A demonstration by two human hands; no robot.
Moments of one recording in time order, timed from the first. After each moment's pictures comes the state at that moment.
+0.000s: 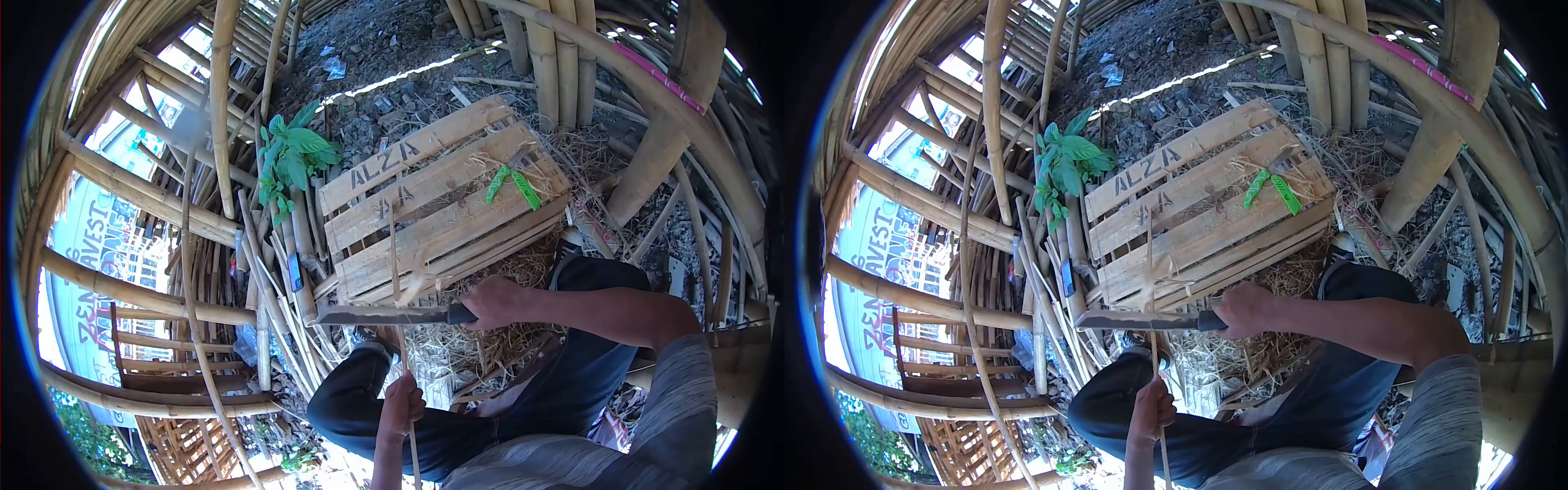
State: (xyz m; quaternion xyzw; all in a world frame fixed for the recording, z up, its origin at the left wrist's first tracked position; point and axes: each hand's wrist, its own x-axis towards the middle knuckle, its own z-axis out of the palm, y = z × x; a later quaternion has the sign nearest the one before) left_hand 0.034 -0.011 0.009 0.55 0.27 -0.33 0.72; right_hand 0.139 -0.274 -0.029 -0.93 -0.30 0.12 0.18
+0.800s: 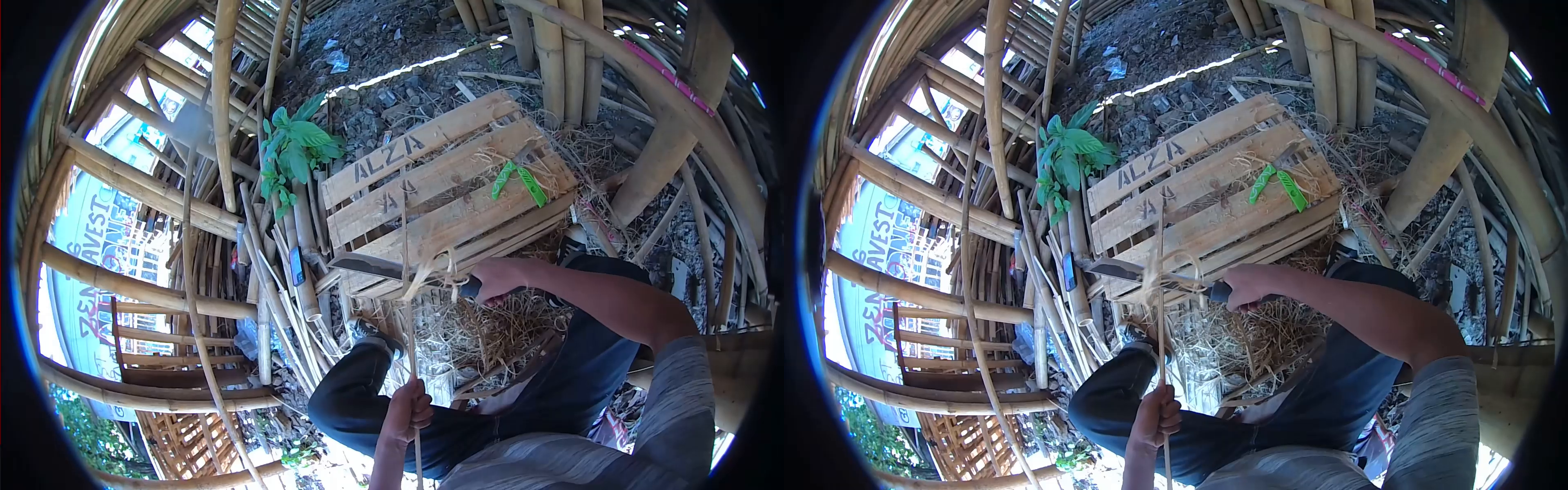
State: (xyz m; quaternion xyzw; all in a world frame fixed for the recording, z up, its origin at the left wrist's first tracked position) left_hand 0.024 -0.007 0.016 0.45 0.29 -0.41 0.74; right_hand 0.186 -0.296 -0.030 -0.79 -0.15 0.44 0.40
